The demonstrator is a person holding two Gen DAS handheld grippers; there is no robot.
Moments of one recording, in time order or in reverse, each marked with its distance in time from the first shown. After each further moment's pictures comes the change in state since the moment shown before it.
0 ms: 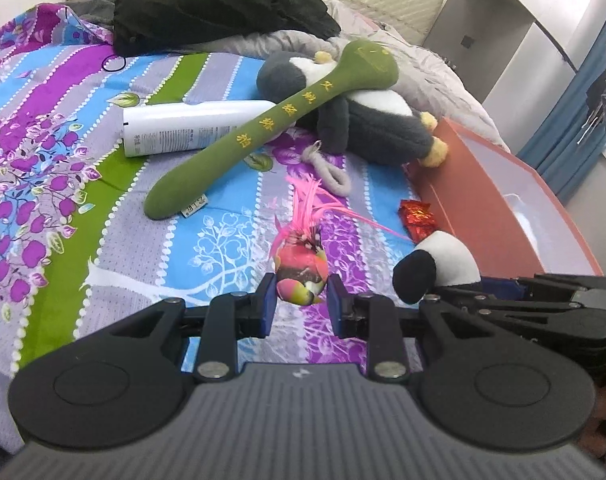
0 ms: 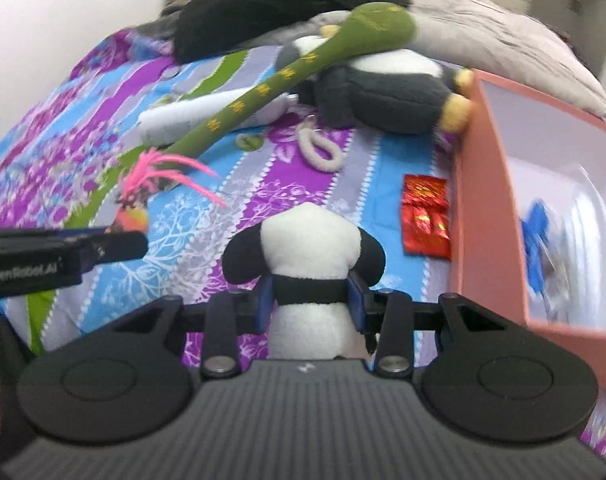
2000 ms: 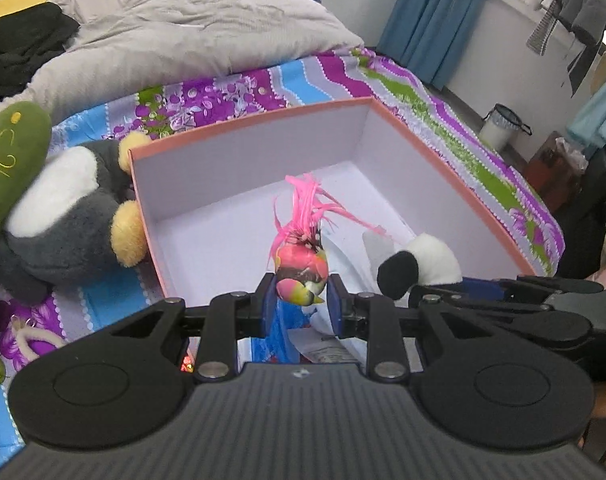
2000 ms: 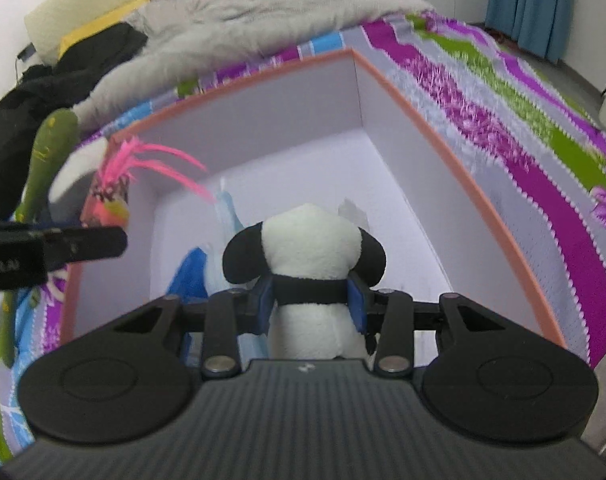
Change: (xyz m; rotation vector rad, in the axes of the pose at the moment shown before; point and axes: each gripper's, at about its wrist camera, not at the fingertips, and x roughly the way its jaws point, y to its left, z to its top) left arm 0.193 -0.329 0.127 0.485 0.274 -0.222; right arm -0.010 -0.294 0.012 0.528 0.028 -0.219
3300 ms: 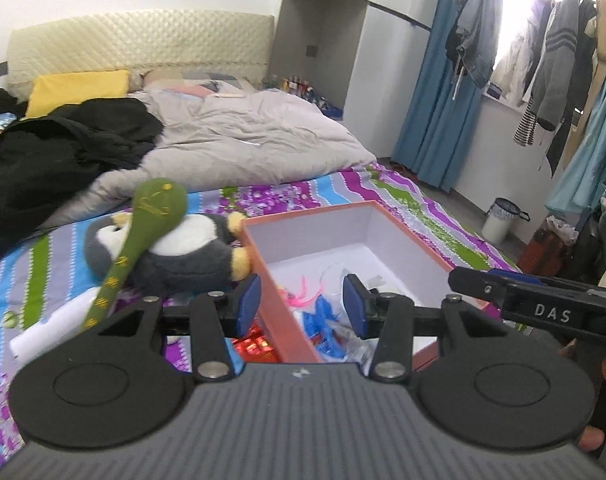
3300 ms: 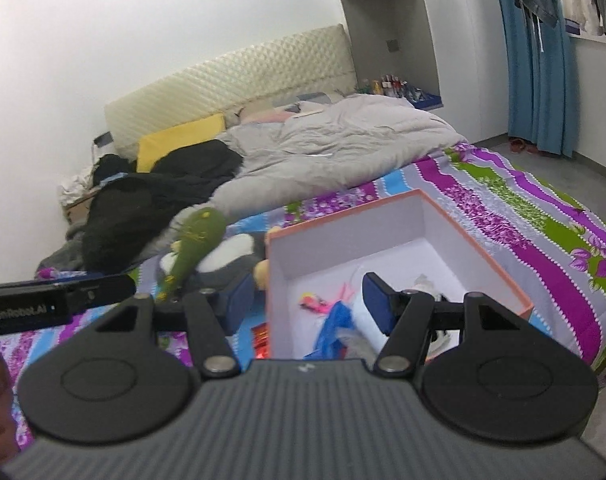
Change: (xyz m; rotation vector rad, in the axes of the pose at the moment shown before) left arm -0.277 0.014 -0.136 -0.028 -0.382 0.074; right arm -0.210 0.092 -0.078 -0.030 -0.406 0.134
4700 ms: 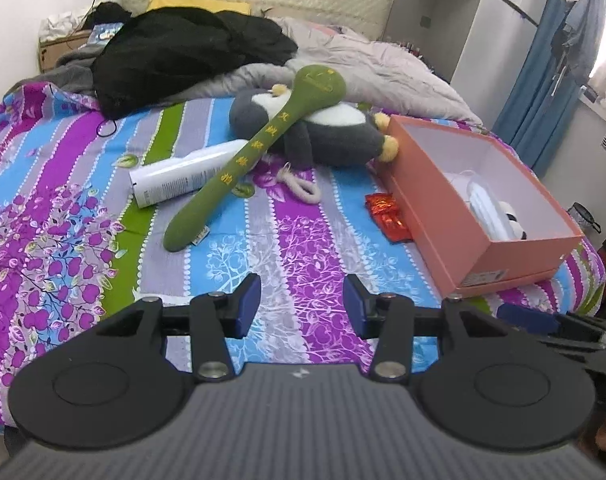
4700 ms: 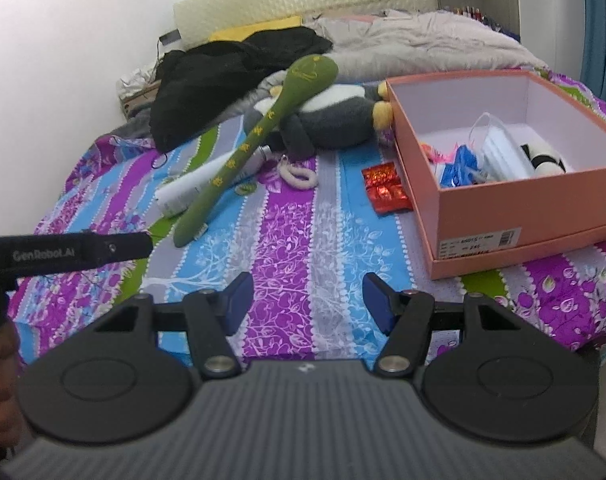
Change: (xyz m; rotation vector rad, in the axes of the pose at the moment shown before) left arm -0.055 0.116 -0.165 -0.209 0.125 0.231; right arm 0.017 0.107 -0.156 -0.126 0.241 0.146
